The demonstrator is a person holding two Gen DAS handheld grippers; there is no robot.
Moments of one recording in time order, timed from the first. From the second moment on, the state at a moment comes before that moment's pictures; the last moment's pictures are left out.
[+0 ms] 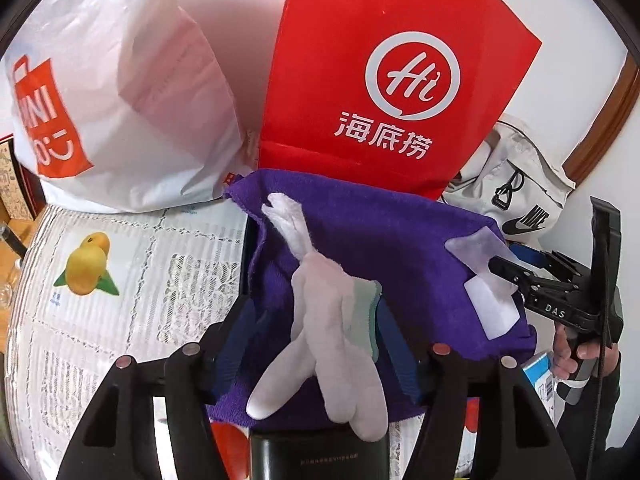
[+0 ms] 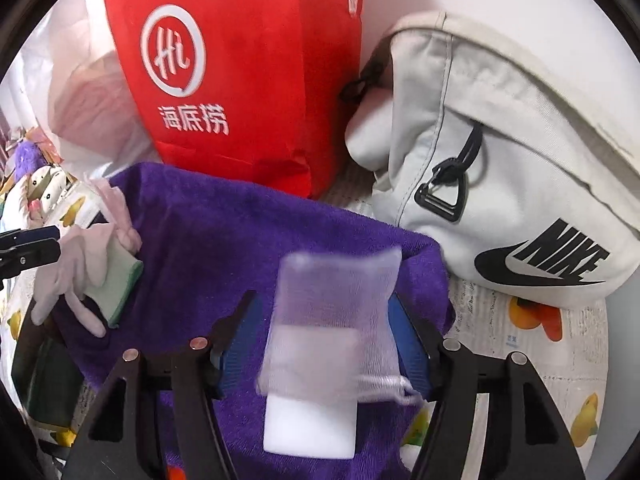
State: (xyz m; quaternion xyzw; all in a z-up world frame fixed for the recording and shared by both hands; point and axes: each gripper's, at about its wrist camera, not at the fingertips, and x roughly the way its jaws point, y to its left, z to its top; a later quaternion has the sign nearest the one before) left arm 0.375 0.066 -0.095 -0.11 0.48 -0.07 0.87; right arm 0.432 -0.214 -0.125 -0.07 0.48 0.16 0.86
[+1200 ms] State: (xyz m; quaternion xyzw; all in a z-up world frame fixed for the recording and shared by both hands) left arm 0.192 0.075 -0.066 -0.12 0.45 -0.06 0.88; right arm 0.171 -0.200 -0.076 -0.04 0.43 0.19 0.88
